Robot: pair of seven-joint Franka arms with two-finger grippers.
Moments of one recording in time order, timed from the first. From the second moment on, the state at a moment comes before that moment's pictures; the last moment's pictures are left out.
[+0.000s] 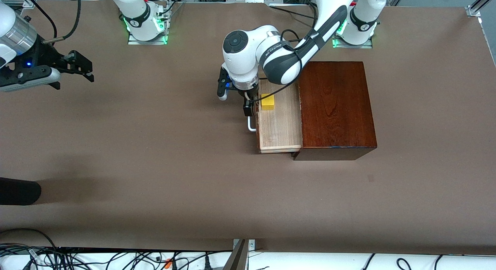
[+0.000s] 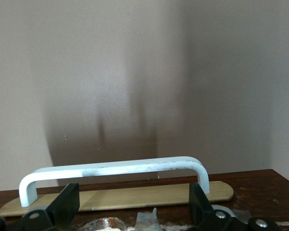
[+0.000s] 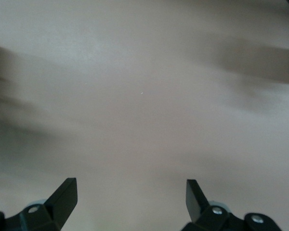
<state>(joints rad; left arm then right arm) -0.50 0.64 -0.45 -1.49 0.41 1.98 0.55 0.19 -0.07 -0.09 -1.72 0.01 1.67 -0.15</state>
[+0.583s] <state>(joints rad) -0.50 0.63 -0.45 -1.48 0.41 1.86 0.49 0.19 -0.06 -0.08 -1.72 0.01 1.67 -0.15</state>
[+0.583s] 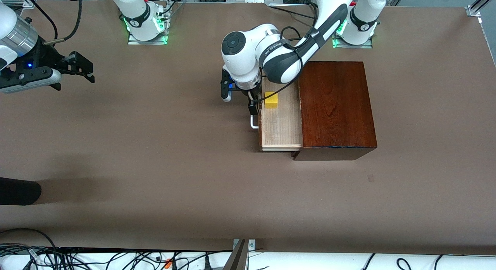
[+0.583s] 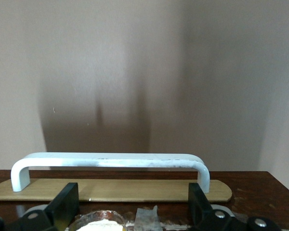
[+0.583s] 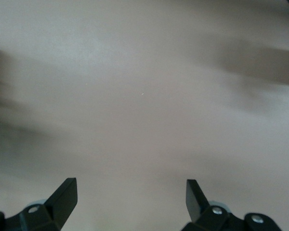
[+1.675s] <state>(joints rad) -0.46 0.62 -0.45 -1.49 0.46 1.66 0.49 0.19 -0.06 -0.10 -1.72 0.01 1.67 -0.15</state>
